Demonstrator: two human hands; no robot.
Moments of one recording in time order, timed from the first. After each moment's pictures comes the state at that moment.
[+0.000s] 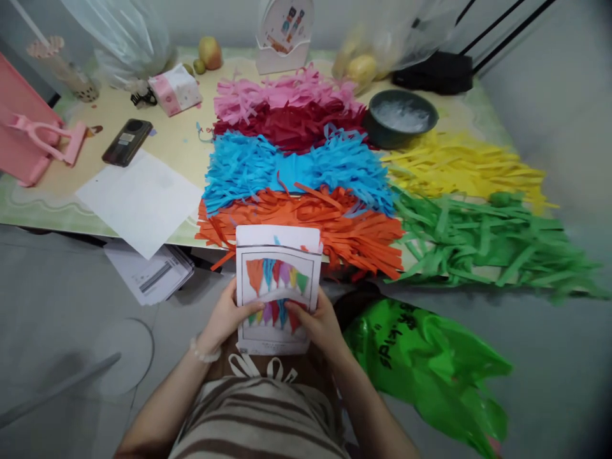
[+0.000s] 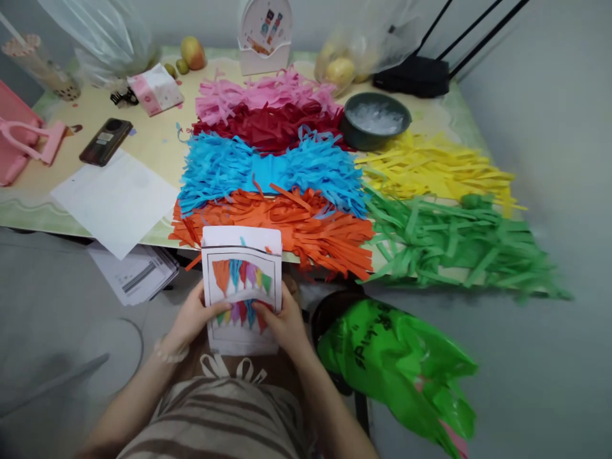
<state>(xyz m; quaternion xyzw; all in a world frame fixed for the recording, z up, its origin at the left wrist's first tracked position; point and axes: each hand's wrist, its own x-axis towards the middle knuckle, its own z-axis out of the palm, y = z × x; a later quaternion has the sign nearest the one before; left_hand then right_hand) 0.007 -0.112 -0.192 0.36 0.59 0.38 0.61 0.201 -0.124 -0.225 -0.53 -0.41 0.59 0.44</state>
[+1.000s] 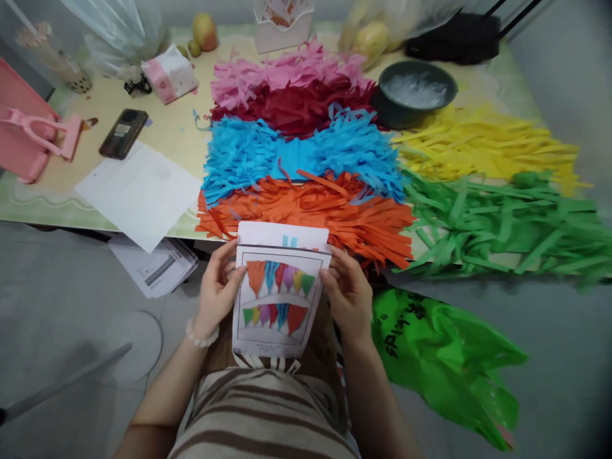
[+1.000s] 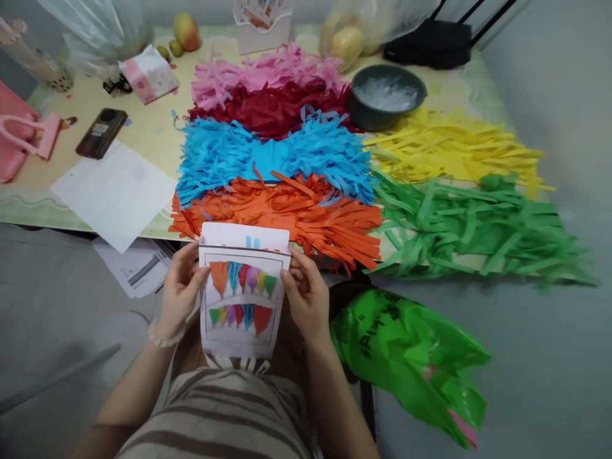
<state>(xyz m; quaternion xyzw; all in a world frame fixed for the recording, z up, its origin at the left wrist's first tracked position) -0.004 -0.092 -0.169 0.48 0.53 0.52 0.46 0.222 -0.100 -0.186 -0.57 -0.48 0.41 0.54</state>
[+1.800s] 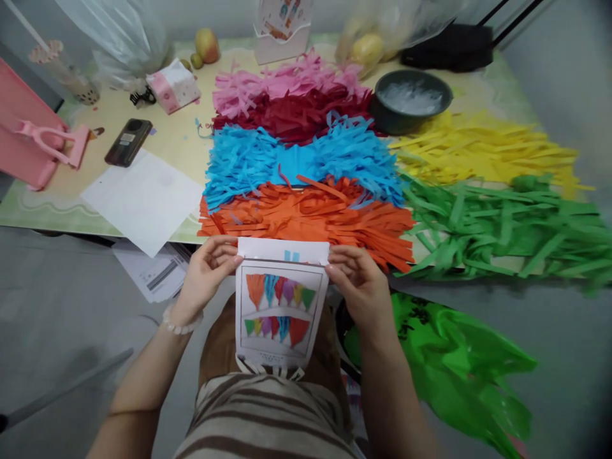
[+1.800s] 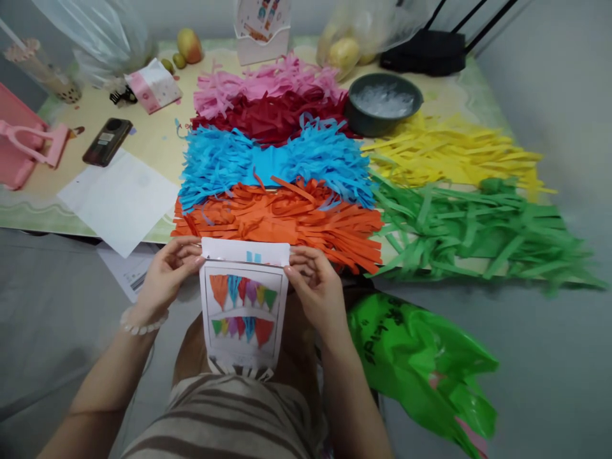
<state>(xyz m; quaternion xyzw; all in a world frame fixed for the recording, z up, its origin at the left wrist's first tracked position) -0.027 -0.055 -0.133 0.43 0.55 0.45 0.56 0.242 -0.078 -0.162 -0.55 -0.48 0.46 0.51</state>
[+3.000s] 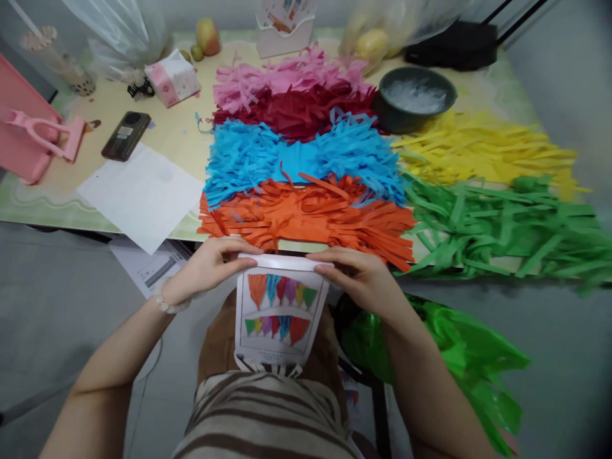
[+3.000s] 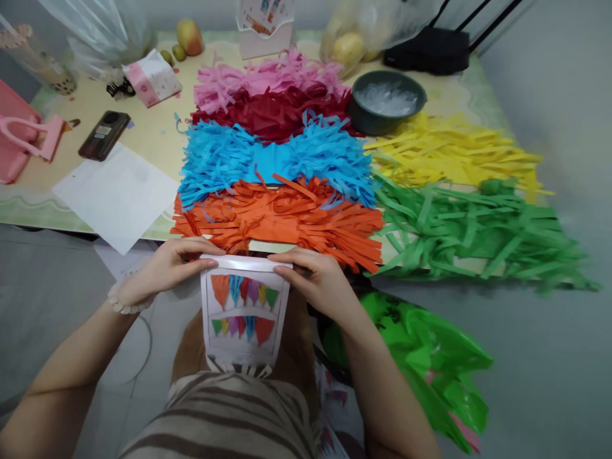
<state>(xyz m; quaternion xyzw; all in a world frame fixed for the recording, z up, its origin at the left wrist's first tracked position) -0.033 -0.024 -0.108 0.72 0.47 0.22 0.47 0.254 -0.053 -0.132 -0.50 -0.68 0.43 0.32</state>
